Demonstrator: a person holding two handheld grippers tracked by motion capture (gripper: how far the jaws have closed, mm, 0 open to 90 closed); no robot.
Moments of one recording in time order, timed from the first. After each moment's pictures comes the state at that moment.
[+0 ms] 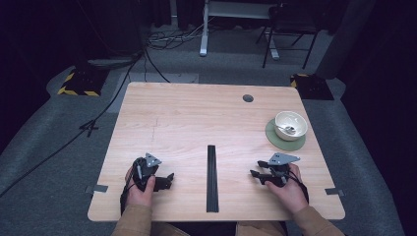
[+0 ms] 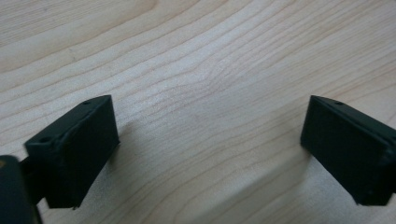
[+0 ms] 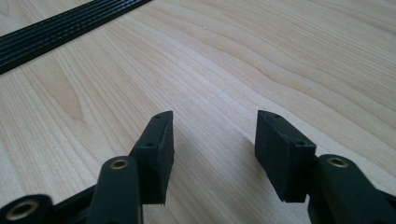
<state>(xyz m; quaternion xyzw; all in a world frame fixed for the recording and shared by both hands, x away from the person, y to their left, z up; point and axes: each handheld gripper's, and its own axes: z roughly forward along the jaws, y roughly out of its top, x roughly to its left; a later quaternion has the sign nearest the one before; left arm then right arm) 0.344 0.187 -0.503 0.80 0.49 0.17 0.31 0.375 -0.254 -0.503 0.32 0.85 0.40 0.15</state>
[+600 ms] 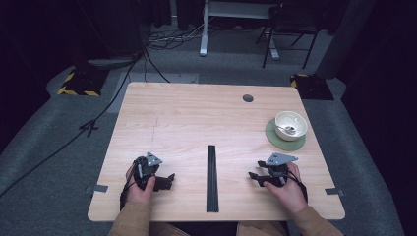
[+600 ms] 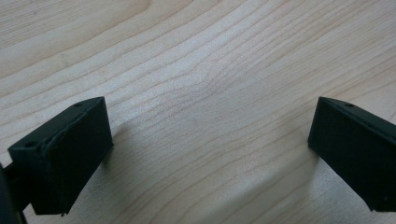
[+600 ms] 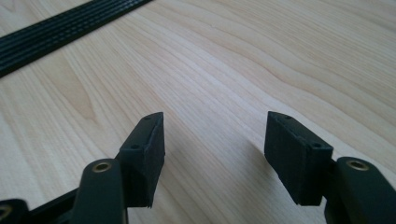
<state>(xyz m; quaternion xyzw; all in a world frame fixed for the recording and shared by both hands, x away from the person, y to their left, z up) 0.347 0.188 -0.503 0.81 0.47 0.17 0.31 0.371 -0.247 -0.495 0.31 0.86 0.38 0.15</state>
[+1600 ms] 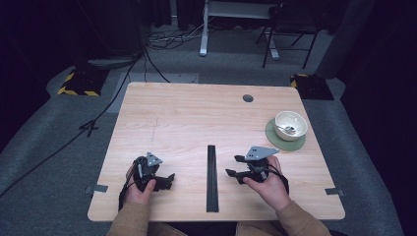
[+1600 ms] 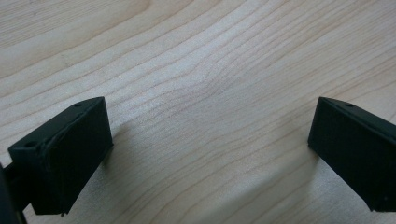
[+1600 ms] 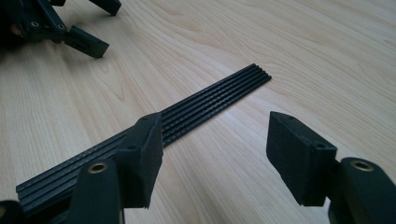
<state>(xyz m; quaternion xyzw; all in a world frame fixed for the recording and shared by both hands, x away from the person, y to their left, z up) 0.347 0.188 -0.503 0.81 0.47 0.16 0.31 0.367 -0.175 -0.454 0.25 0.86 0.43 0.12</state>
